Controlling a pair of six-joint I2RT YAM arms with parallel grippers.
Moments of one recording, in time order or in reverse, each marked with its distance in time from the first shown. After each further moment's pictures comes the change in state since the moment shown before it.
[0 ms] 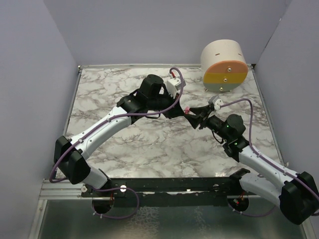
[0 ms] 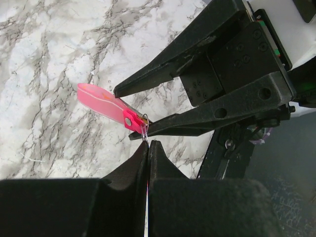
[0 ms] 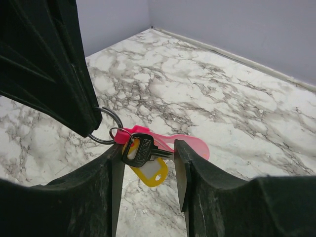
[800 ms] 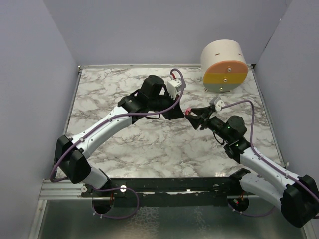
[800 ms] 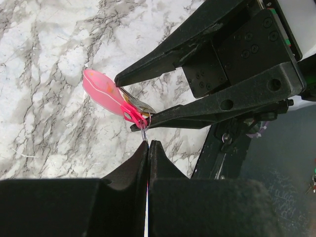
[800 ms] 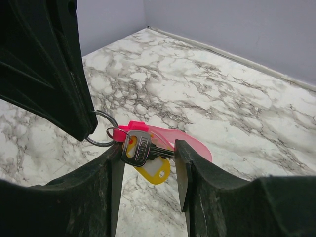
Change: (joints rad) left arm 0.000 0.002 -0.002 -0.032 0.018 0.002; right arm 0.000 -0.039 -0.013 -0.018 0.019 -0.005
